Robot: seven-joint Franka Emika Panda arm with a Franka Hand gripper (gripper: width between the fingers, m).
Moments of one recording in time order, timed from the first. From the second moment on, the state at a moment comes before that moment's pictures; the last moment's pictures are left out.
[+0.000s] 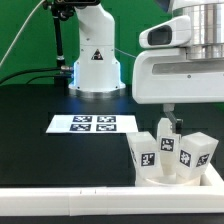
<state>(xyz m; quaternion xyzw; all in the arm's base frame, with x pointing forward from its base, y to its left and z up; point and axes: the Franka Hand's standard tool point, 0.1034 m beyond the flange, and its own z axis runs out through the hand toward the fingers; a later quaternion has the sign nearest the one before) 0.641 0.125 0.099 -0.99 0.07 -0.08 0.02</state>
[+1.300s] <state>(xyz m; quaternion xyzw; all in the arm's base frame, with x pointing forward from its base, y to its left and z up) 0.644 0.113 0.078 -0.99 -0.10 -0.07 -0.02</state>
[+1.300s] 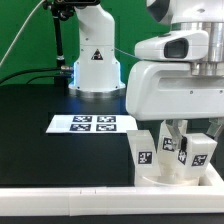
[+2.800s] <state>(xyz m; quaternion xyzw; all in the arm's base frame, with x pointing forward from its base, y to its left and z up) 0.639 0.099 0.075 -0.75 0.66 -0.02 0.06</state>
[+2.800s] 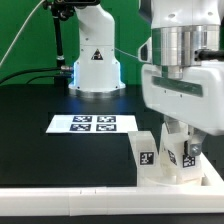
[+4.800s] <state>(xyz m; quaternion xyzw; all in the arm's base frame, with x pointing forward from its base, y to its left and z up) 0.645 0.122 0.109 -0.91 0.39 -0.06 0.09</state>
